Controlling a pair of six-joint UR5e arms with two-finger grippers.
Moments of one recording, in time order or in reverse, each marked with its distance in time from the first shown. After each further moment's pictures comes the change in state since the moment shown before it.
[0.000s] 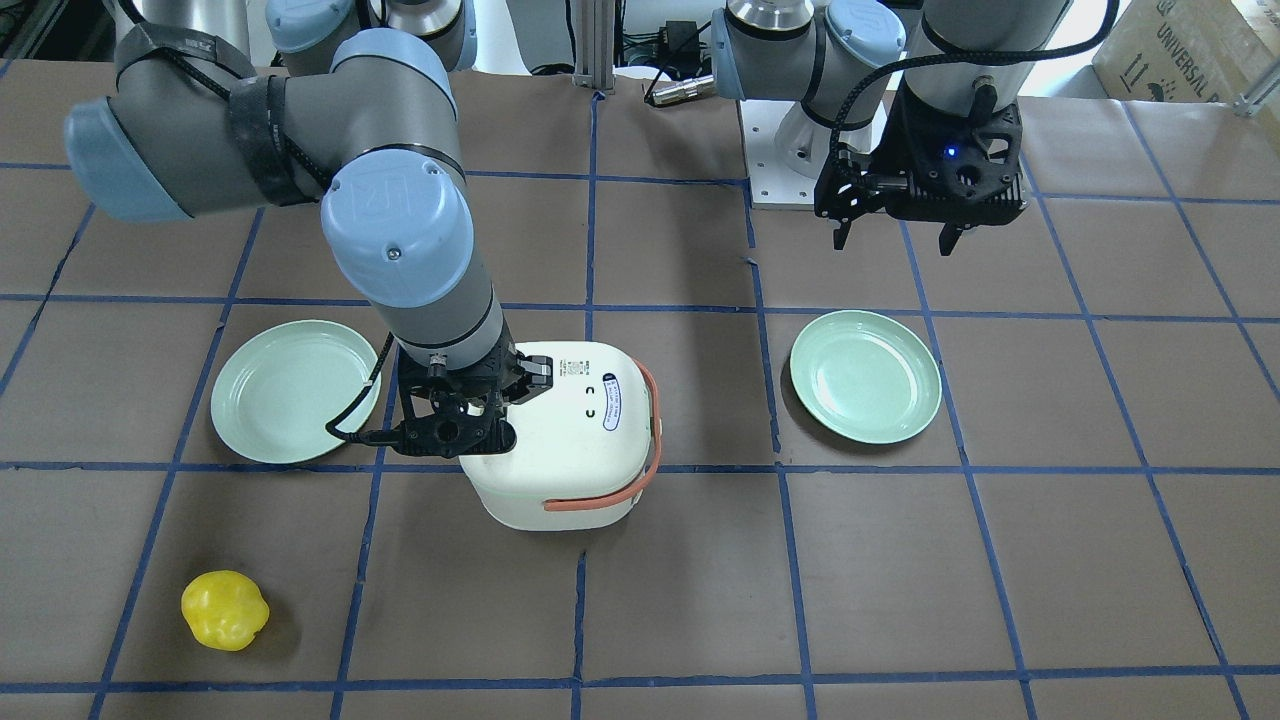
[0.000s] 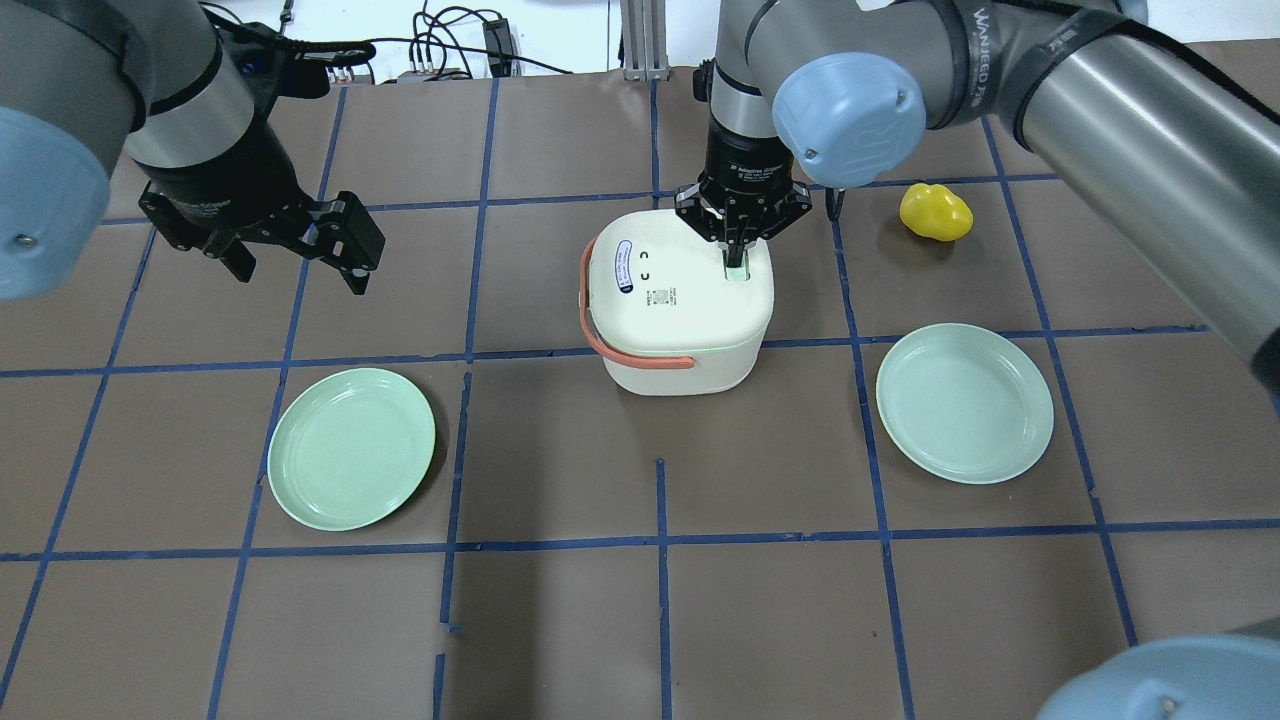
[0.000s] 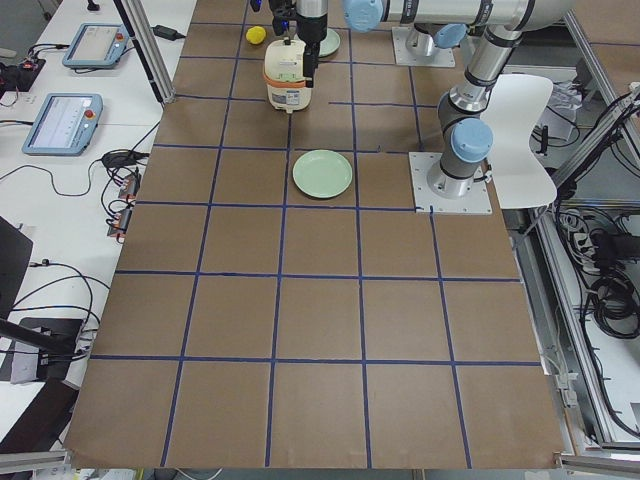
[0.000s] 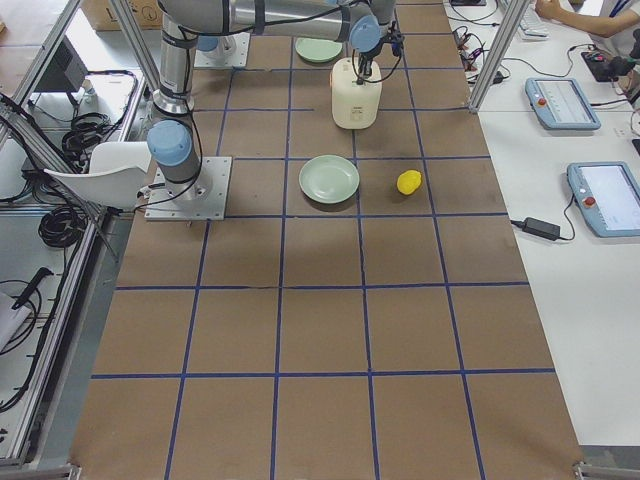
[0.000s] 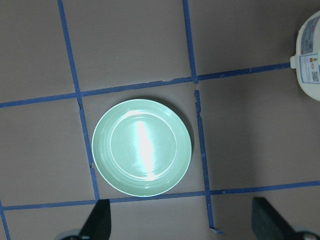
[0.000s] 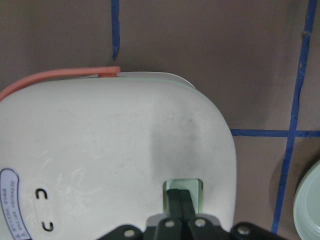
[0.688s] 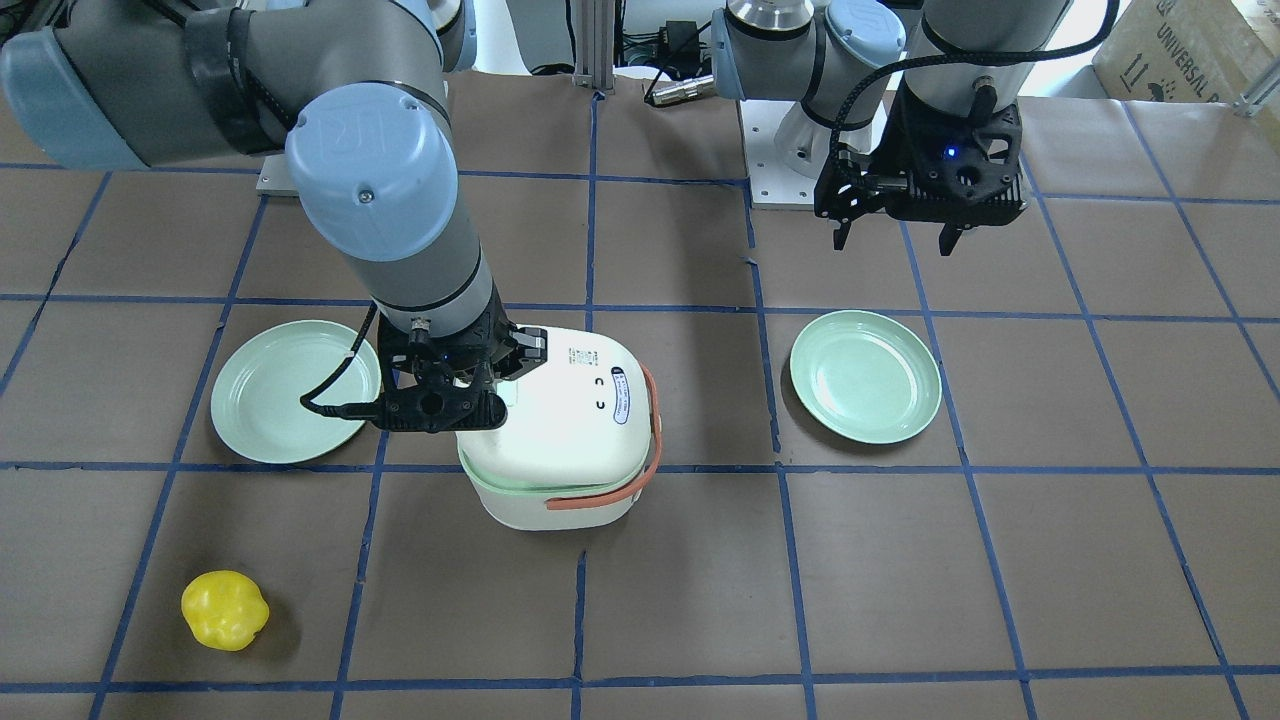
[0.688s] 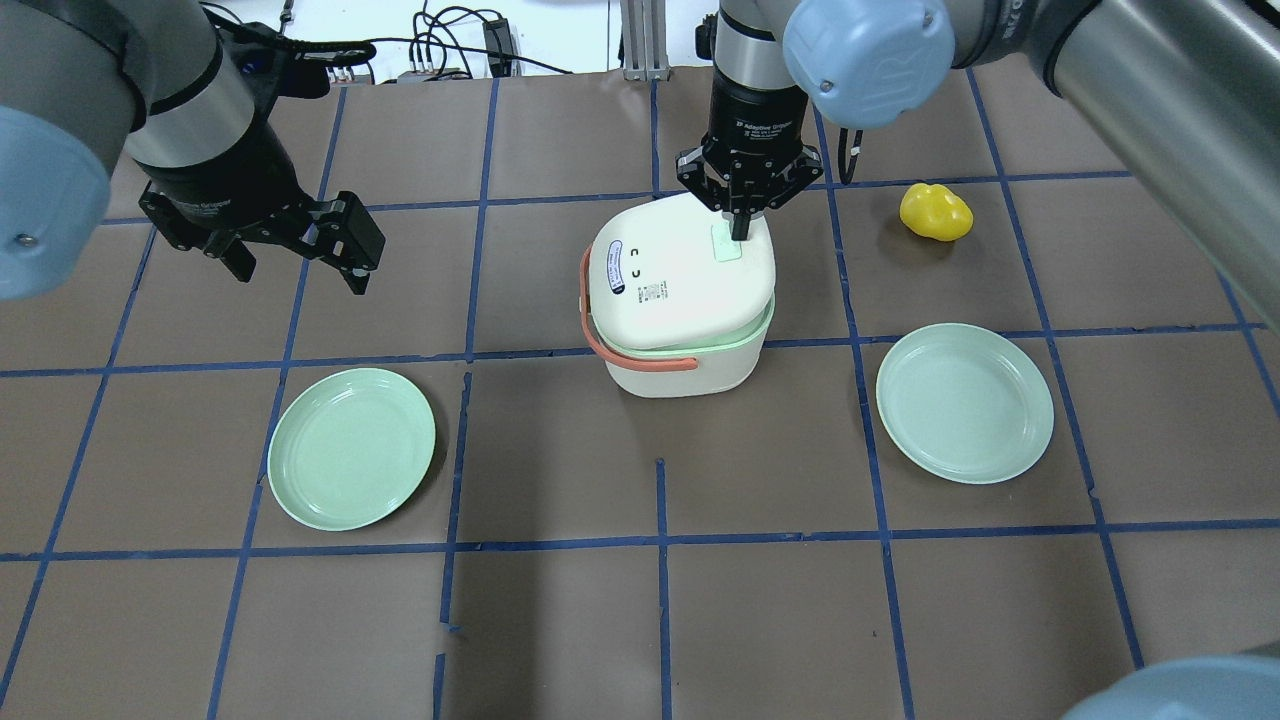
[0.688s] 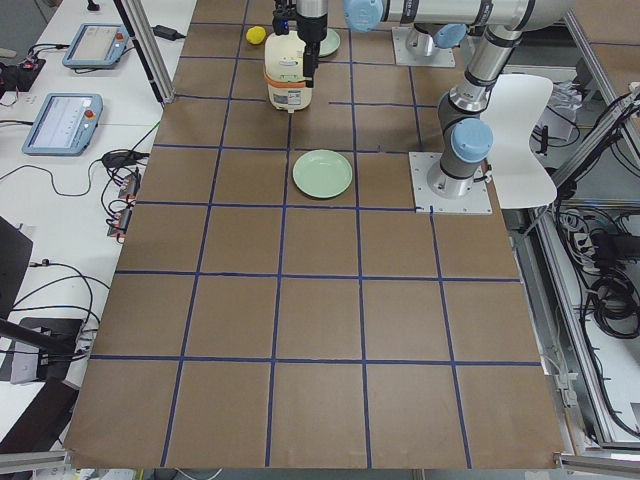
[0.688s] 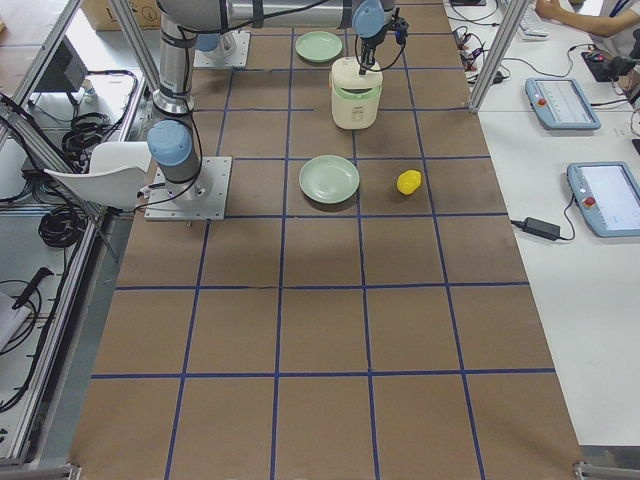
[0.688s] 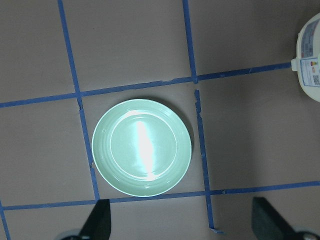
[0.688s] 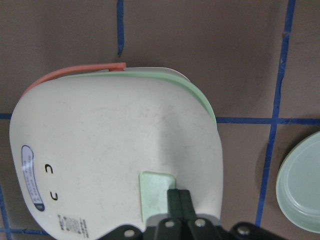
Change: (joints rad) left arm 0.000 0.000 0.000 0.000 0.000 0.000; right arm -0.003 -0.021 -0.109 0.152 -0.001 -0.001
